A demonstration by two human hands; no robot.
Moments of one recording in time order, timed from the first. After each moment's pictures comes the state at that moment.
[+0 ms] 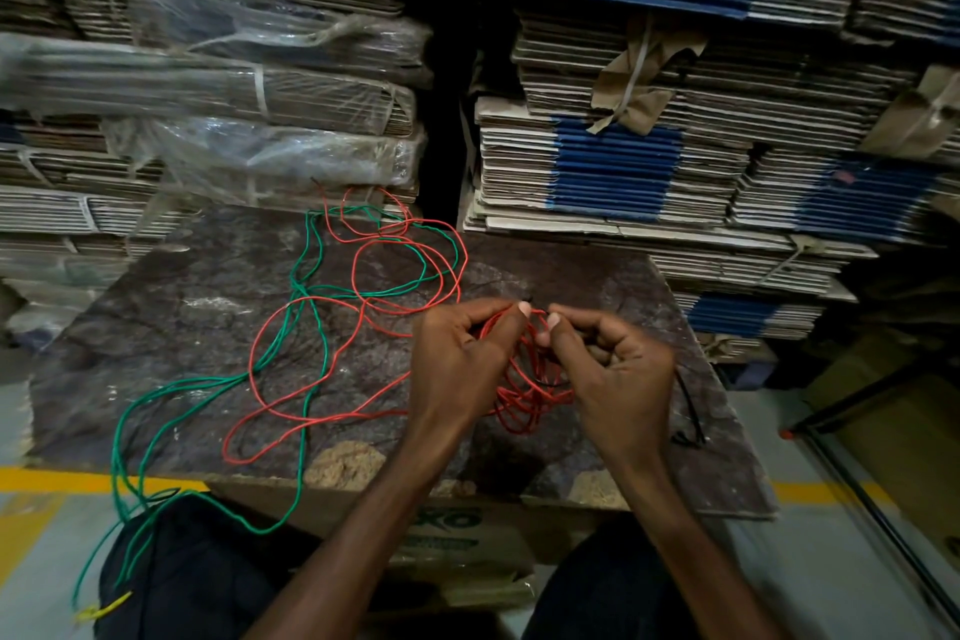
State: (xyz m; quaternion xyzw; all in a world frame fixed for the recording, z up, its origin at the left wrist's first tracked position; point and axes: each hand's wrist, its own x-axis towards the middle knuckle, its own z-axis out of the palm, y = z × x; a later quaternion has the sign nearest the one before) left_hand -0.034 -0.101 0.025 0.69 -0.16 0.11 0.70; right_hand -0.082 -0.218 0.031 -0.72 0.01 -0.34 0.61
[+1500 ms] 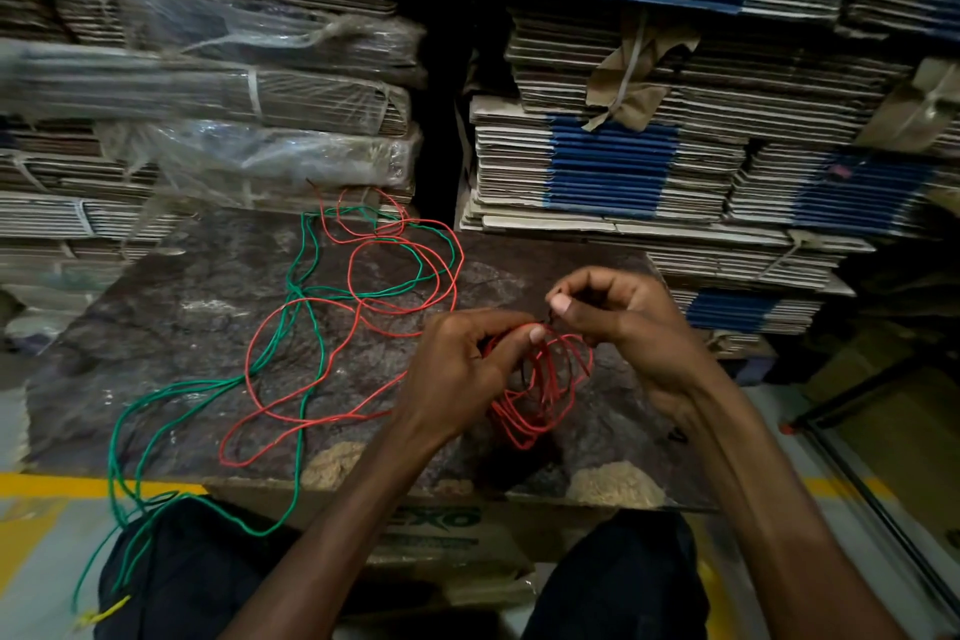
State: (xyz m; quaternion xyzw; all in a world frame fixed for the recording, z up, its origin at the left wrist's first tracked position) left_hand -0.028 -0.091 0.020 0.76 -0.31 0.14 0.56; right_hand -0.060 -0.259 0.073 -0.76 -0.04 -0.06 0.65
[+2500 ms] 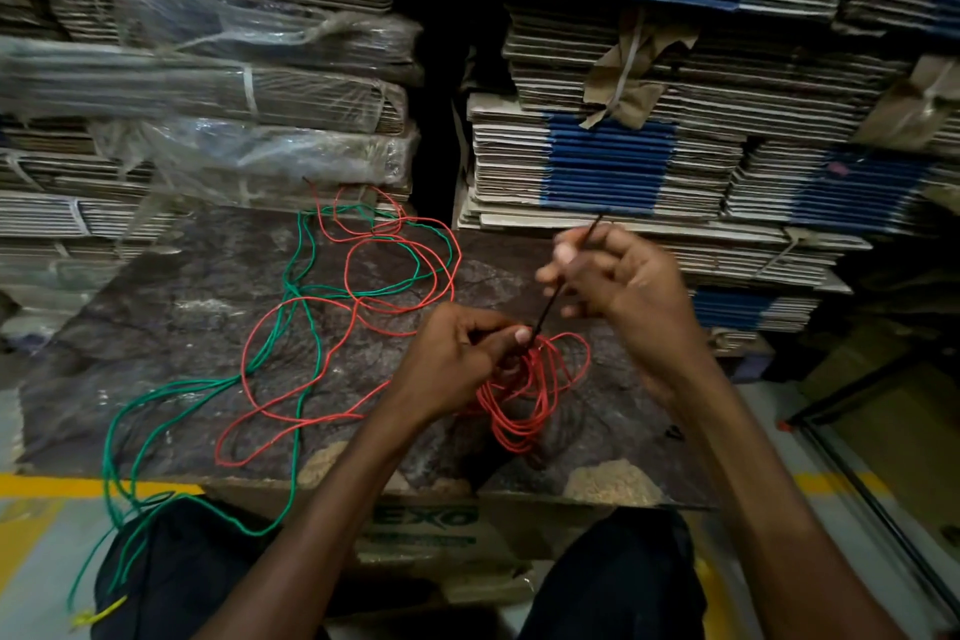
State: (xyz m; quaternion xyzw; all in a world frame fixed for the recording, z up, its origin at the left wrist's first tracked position) left_hand -0.011 -0.090 0.013 0.74 -0.25 -0.05 0.63; right_hand -0.053 -0.250 0.084 -0.73 -0.03 -0.15 0.67
